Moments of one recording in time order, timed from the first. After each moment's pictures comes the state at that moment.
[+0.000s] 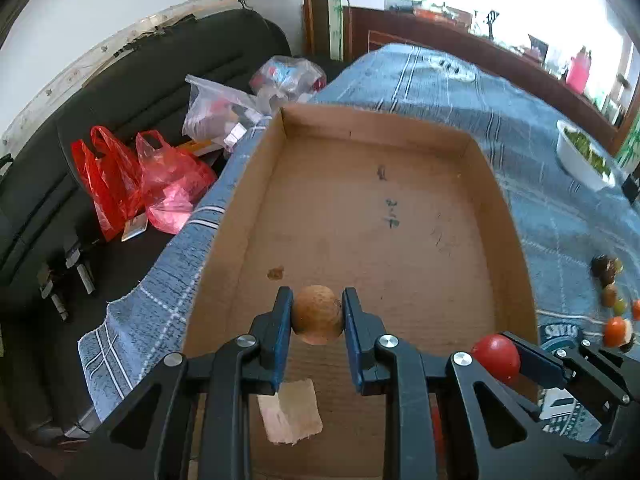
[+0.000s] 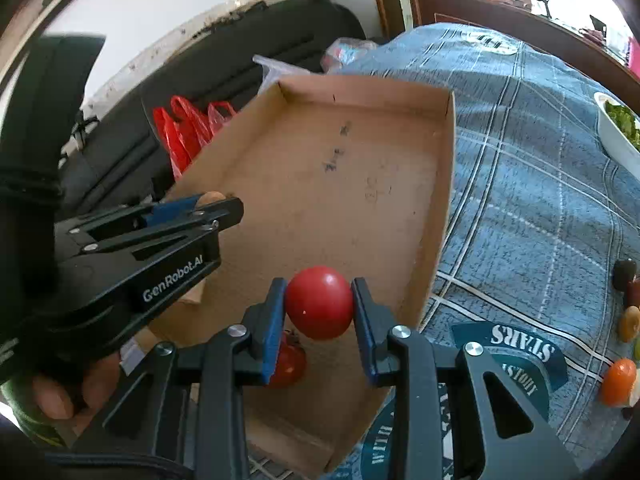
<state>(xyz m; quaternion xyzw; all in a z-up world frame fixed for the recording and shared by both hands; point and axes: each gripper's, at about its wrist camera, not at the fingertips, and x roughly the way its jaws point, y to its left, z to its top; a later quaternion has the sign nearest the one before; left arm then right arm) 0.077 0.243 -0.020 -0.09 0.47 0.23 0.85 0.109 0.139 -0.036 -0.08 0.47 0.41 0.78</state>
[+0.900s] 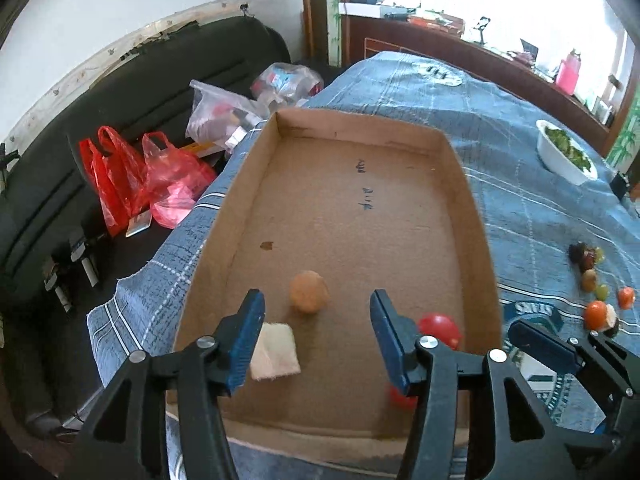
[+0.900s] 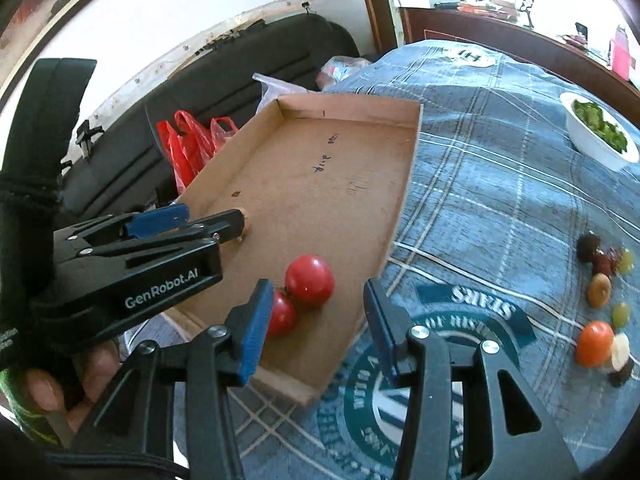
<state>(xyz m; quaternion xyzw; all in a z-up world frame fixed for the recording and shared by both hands) 0.057 0.212 0.002 -0.10 0.45 0.23 0.86 0.085 0.087 -0.013 -0.06 0.45 0.41 0.79</state>
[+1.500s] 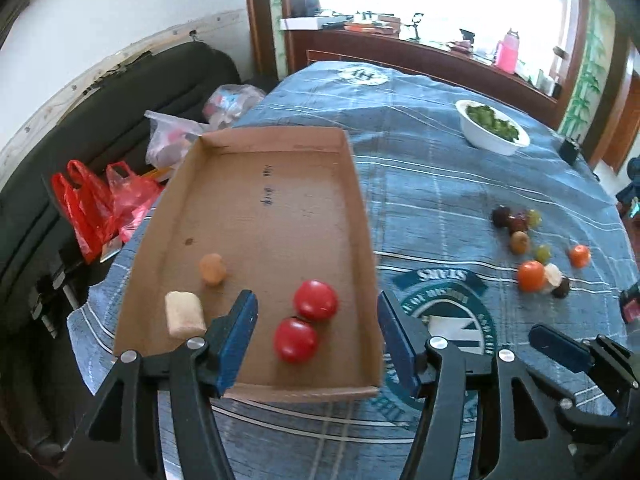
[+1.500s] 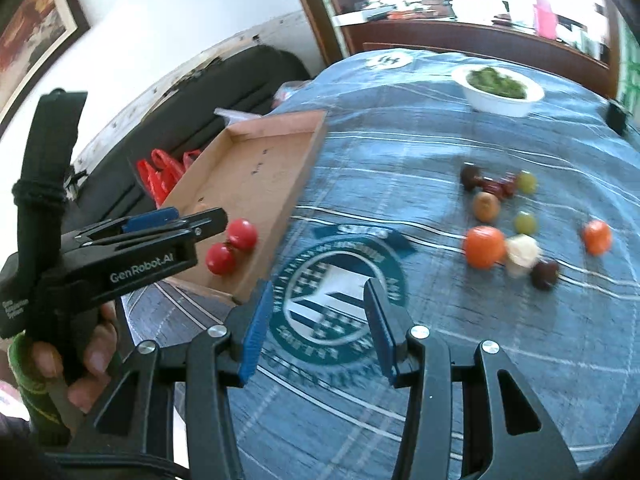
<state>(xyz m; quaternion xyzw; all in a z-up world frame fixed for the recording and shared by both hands) 0.050 0.135 0.020 -0.06 0.44 0.16 0.88 0.066 -0.035 0.000 0.01 0.44 0.35 0.83</state>
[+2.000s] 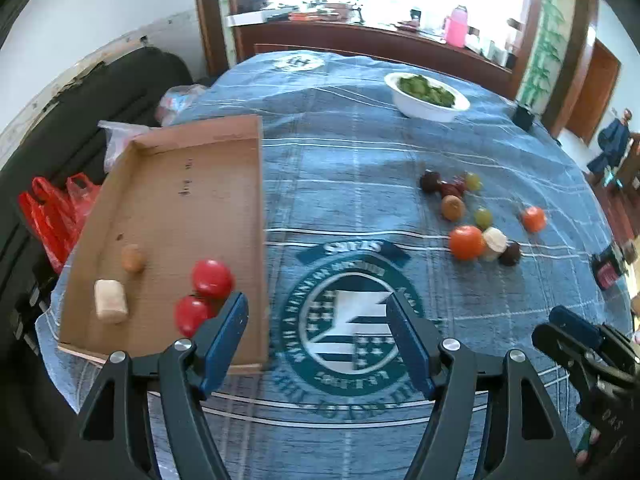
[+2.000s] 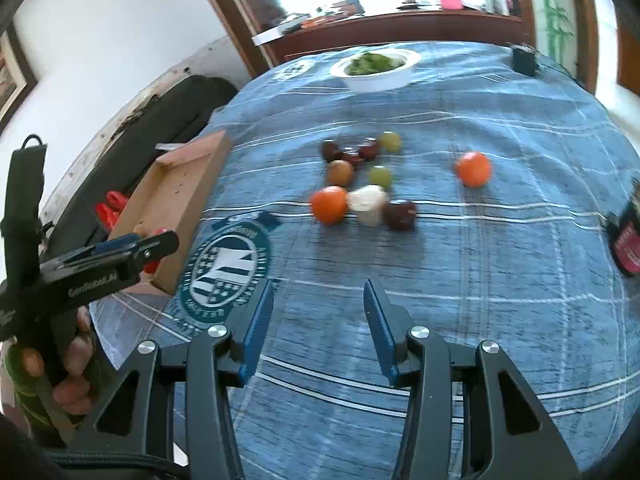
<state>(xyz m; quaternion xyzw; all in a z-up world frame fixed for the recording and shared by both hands) 0.057 0.068 0.011 -0.05 0.46 0.09 0.88 0.069 -0.144 -0.013 0.07 0.45 0.25 0.85</state>
